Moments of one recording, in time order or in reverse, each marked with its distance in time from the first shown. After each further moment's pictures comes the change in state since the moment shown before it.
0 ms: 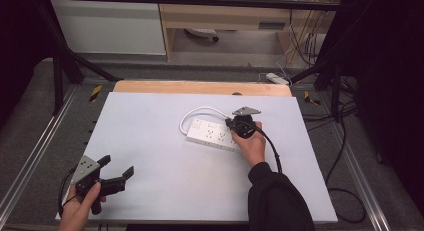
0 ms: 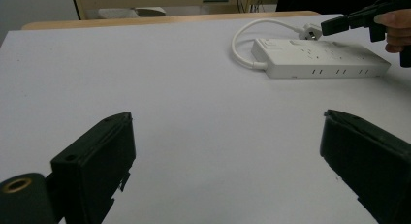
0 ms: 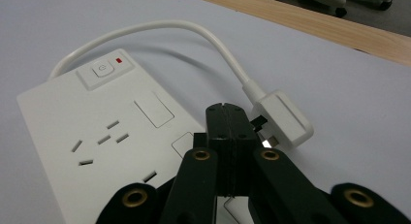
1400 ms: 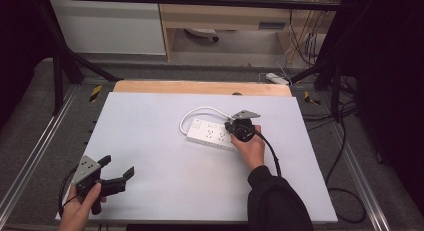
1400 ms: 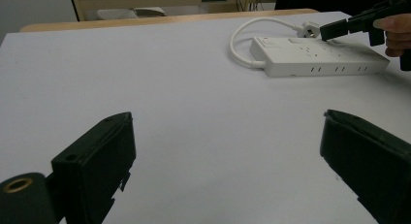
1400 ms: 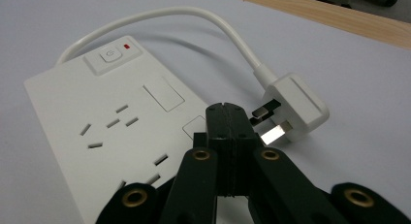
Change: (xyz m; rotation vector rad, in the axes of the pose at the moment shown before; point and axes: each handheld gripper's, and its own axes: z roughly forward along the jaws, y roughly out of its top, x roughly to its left) left arm -0.001 0.000 0.000 0.003 -0.002 0.015; right arm 0.005 -0.010 0.000 0.003 0.008 0.006
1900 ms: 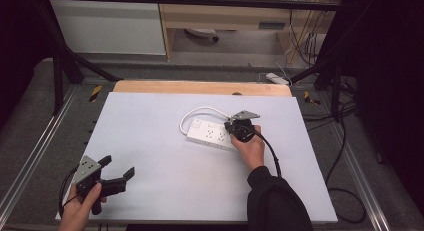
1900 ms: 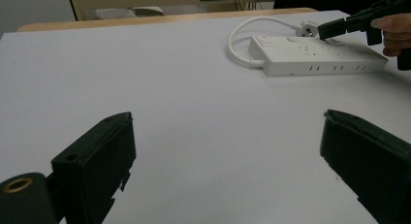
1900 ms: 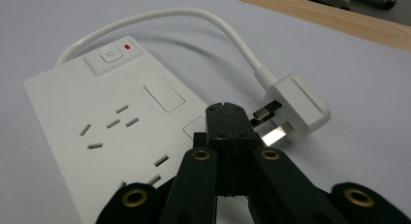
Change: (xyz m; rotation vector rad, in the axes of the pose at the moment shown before) left arm -0.001 0.000 0.000 0.003 -0.005 0.003; right arm 0.001 -0.001 0.001 -0.009 -0.001 -0.008
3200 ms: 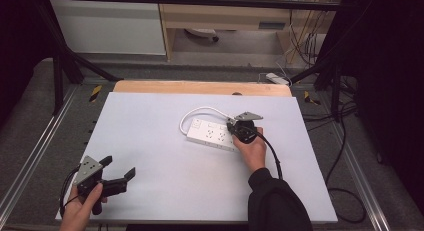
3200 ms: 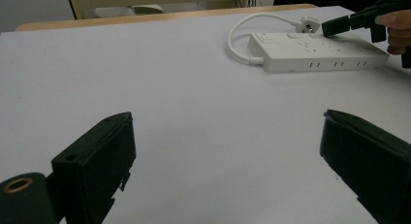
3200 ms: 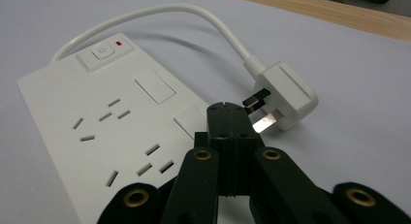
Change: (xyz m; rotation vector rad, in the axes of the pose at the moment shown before) left arm -0.002 -0.001 0.002 0.008 0.003 0.008; right arm -0.004 -0.006 -0.004 -0.005 -0.011 0.038
